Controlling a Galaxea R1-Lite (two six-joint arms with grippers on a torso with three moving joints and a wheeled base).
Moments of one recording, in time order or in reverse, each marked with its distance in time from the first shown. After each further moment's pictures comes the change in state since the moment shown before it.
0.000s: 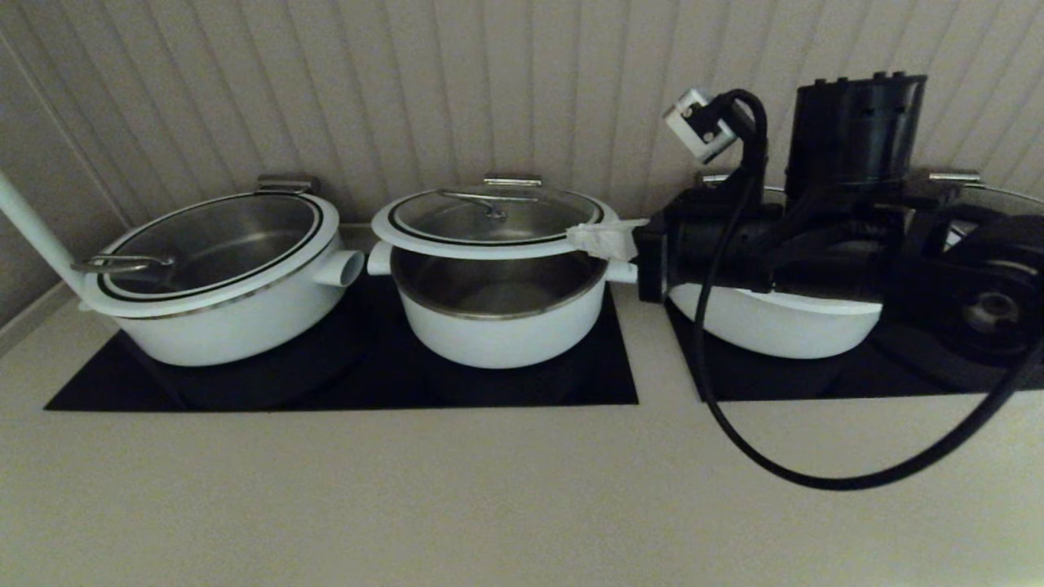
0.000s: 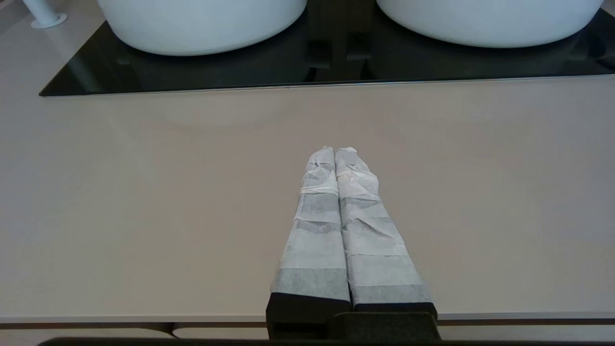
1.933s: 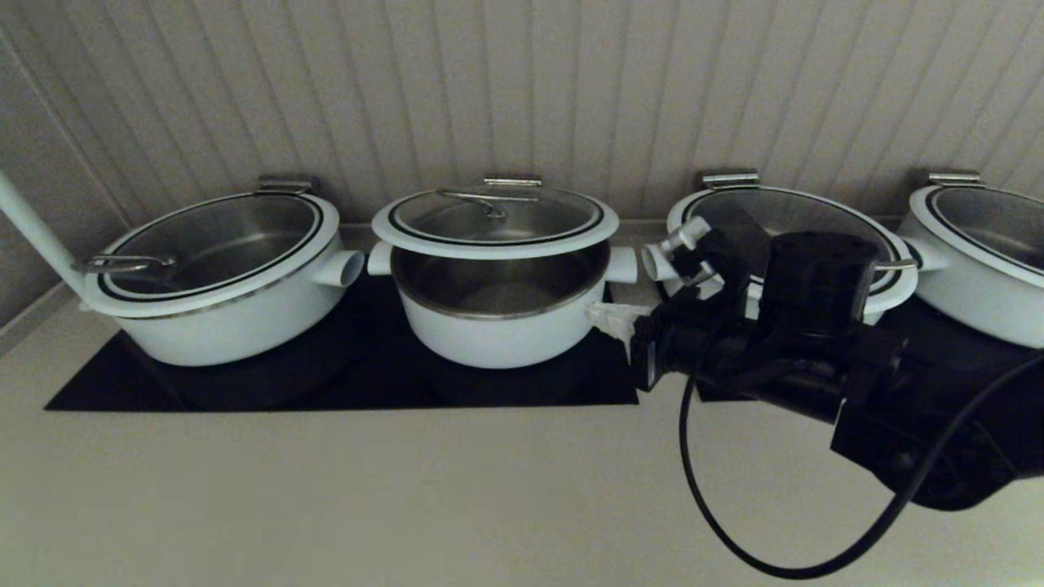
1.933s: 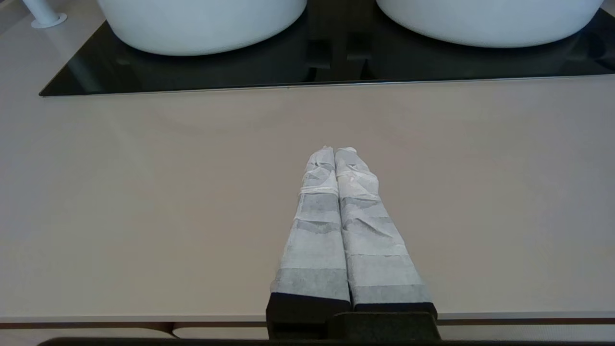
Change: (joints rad) left arm 0.000 0.000 0.000 0.000 0.000 0.000; right arm 0.002 0.085 0.409 -0.518 -0.170 -0.010
